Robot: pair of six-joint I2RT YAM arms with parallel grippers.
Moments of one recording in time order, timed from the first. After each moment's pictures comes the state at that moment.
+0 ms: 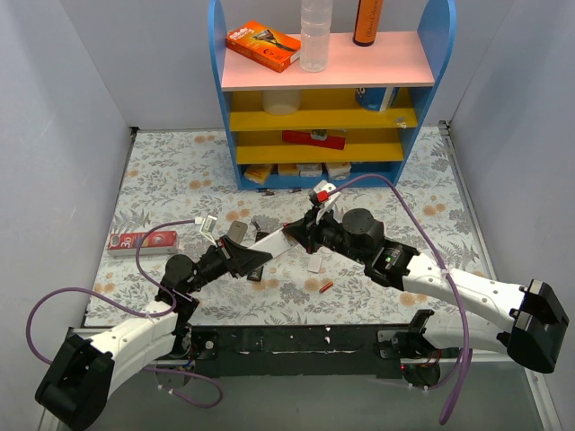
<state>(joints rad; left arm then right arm) -0.53 0.80 0.06 0.91 0.53 -1.09 1.00 1.10 0.74 0.20 0.00 0.23</state>
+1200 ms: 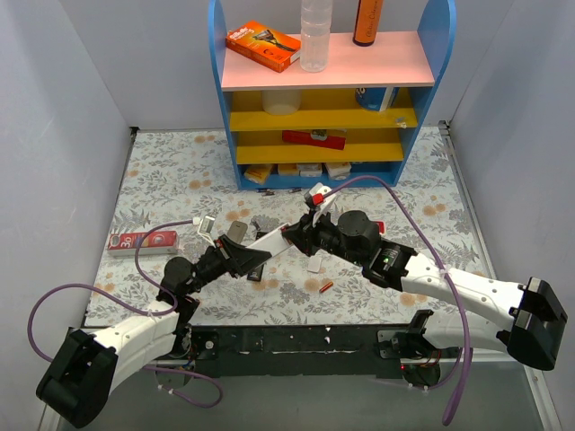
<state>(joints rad) -0.53 0.84 0.04 1.02 0.52 -1.10 1.03 1.11 0.76 0.16 0.02 0.23</state>
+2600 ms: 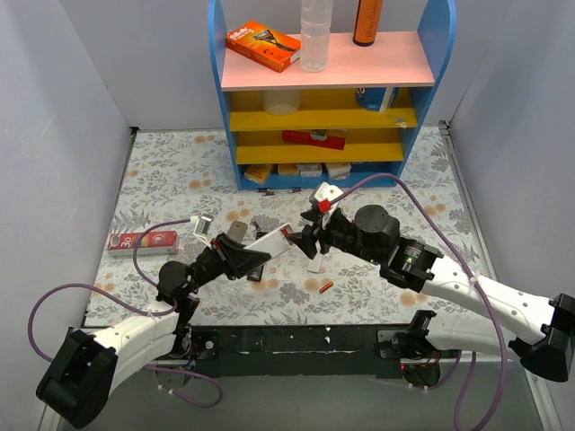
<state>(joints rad) -0.52 0.84 0.04 1.16 0.57 -1.12 1.04 1.00 0.85 -0.03 0.00 0.02</state>
